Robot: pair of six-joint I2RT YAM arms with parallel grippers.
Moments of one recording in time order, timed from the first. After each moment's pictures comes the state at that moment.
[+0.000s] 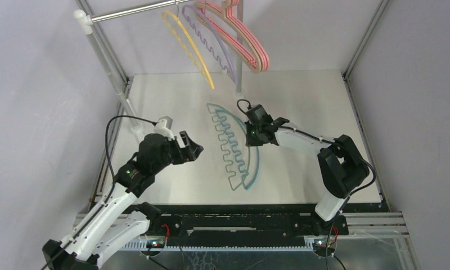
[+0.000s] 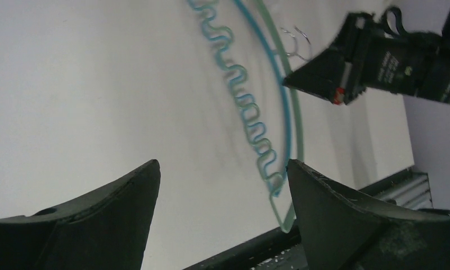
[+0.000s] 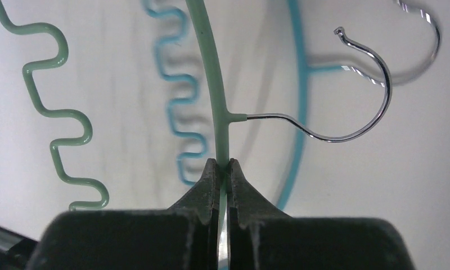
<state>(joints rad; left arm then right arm) -0.48 0.71 0.66 -0.44 0.01 -0.63 0.62 1.70 1.11 -0.43 0.03 0.51</state>
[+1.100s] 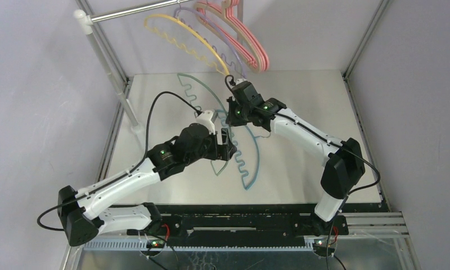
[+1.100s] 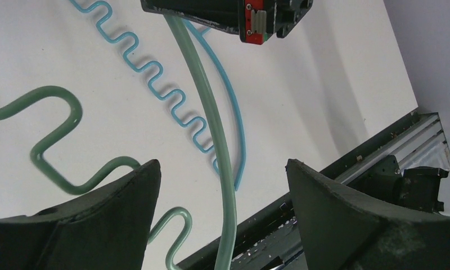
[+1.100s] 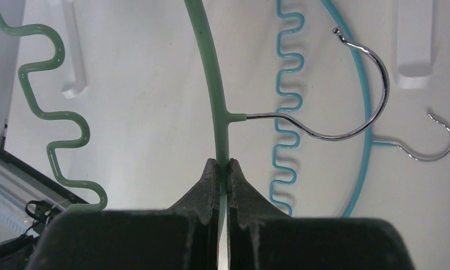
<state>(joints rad) -0.92 1.11 0.98 -0.41 -0.19 -0.62 0.73 1.71 1.55 -0.60 0.04 0.49</state>
